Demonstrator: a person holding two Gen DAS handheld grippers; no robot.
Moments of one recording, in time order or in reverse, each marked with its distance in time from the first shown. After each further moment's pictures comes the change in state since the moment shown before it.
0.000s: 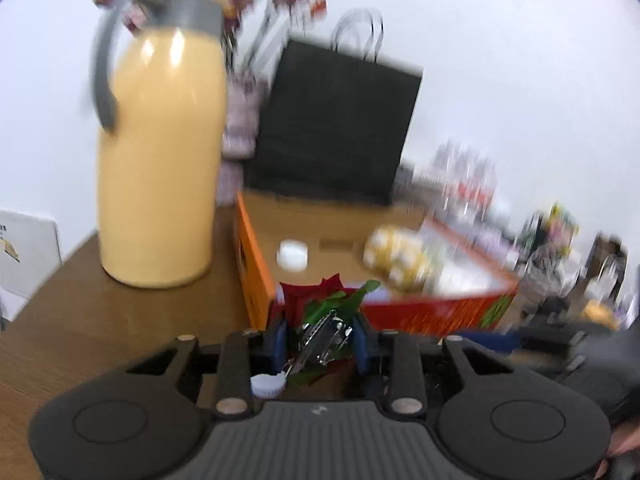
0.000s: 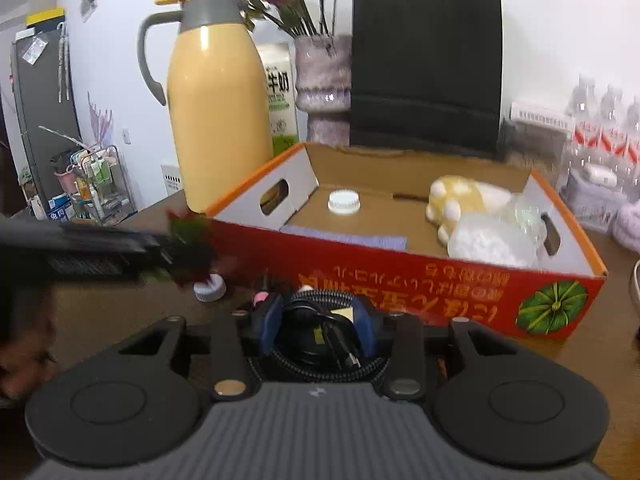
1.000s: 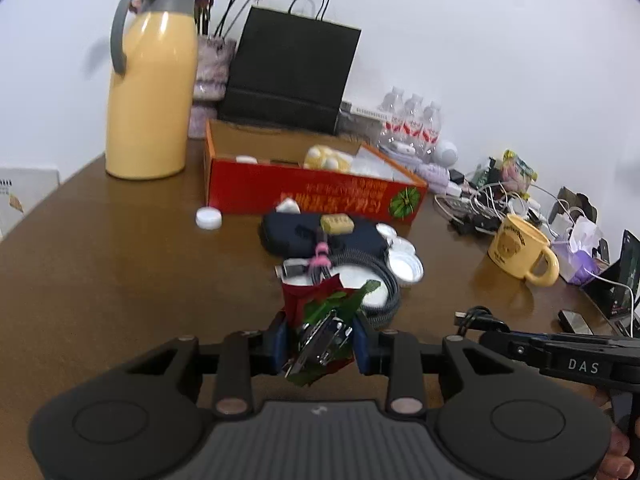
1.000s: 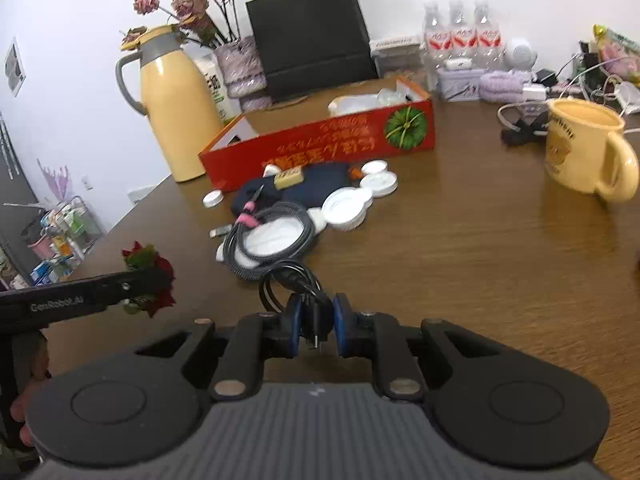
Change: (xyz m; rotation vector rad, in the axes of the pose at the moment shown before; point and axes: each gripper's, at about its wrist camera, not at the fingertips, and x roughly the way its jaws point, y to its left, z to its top) left arm -0.112 -0.067 -0.103 0.025 0.142 -0.026; right arm -0.175 0.017 -0.121 0.356 0.030 -0.118
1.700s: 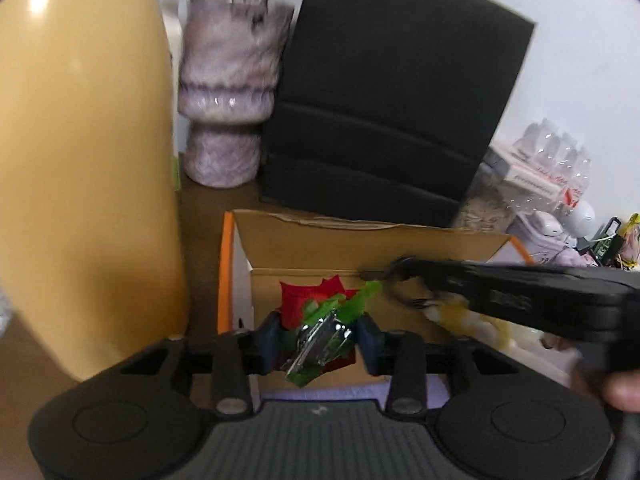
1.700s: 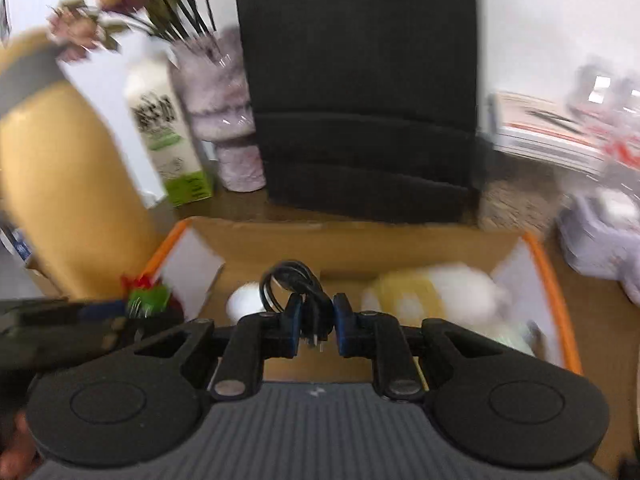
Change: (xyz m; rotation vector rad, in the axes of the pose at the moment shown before) left arm 0.274 0.089 0.230 -0.095 0.142 0.153; right arm 0.317 0.018 0.293 -0.199 0.129 0.040
